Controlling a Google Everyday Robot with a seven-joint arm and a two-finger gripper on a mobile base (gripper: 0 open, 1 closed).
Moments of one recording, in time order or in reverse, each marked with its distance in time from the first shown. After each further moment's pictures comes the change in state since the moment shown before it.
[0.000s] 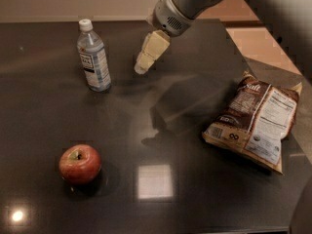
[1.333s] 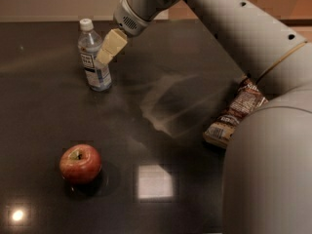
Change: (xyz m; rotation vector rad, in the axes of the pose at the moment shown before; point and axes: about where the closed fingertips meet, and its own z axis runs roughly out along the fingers) arm -0.067 -0.018 0.086 -0.064 -0.050 0.102
